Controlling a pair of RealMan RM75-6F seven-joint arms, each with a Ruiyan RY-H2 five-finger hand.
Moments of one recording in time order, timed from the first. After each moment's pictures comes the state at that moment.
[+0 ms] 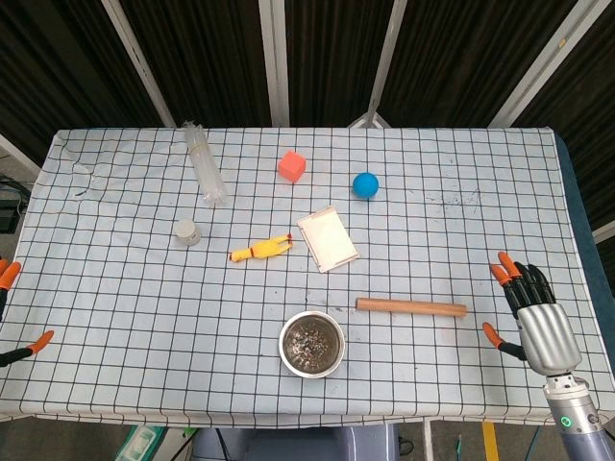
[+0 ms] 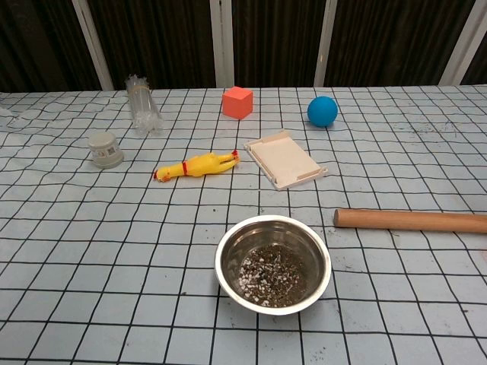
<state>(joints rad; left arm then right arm) -0.02 -1.16 -0.07 -1.54 1.48 1.58 -0.04 0.16 -1.19 0.04 -1.52 -1.64 1.52 0.06</state>
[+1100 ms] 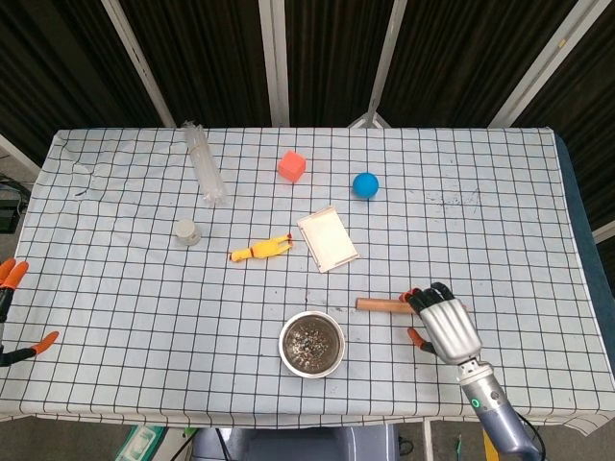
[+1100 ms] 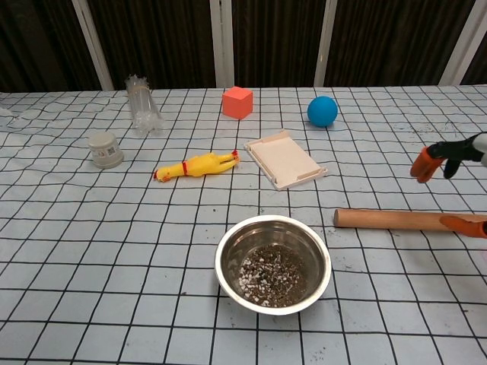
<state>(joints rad) -0.03 -1.14 -0.06 -1.53 1.51 1.56 -0.11 0.30 -1.43 0.07 -1.58 -1.61 1.27 -0.33</state>
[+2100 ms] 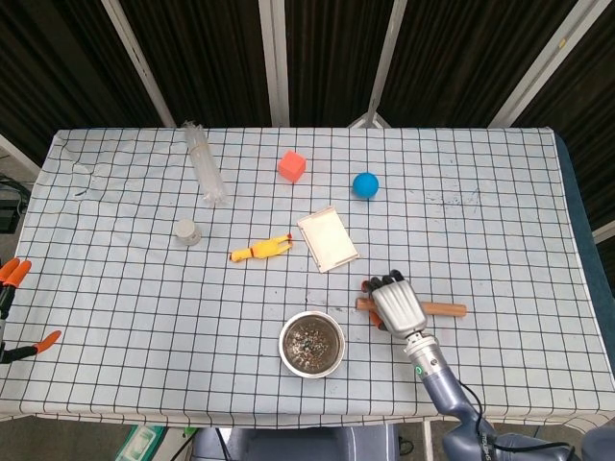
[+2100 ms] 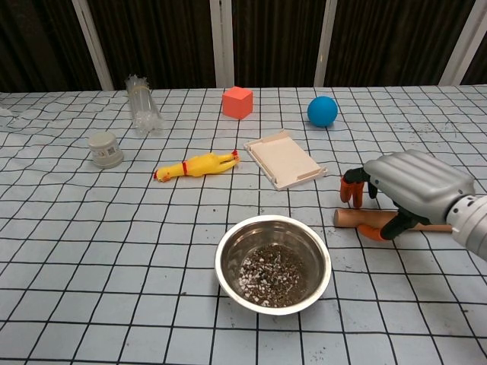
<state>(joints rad) -0.05 -1.11 -0.05 -1.56 1.48 1.50 -0.16 0.47 -1.69 0.15 -1.38 -1.41 1.11 -0.49</state>
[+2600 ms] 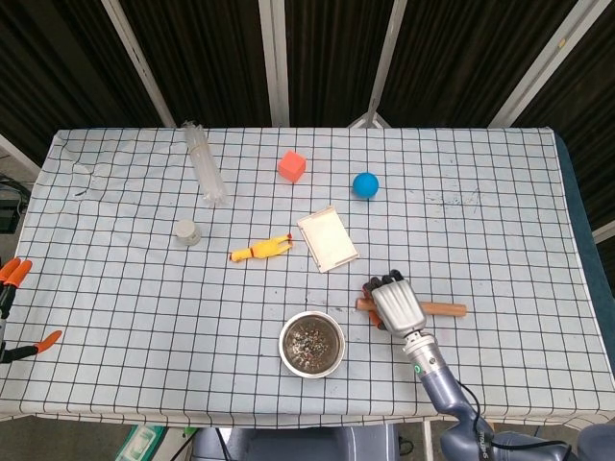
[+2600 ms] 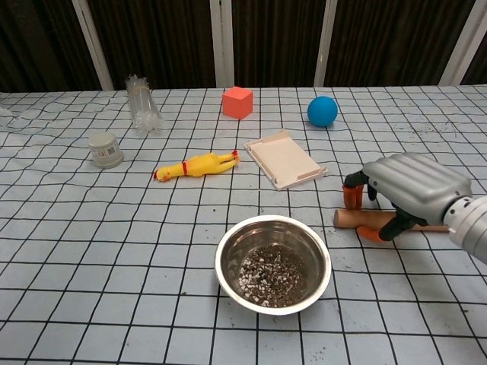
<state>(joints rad) -0.05 -1.11 -0.05 -1.57 1.48 1.50 -0.17 0.48 -1.70 0.13 -1.37 -1.38 1.11 -0.49</state>
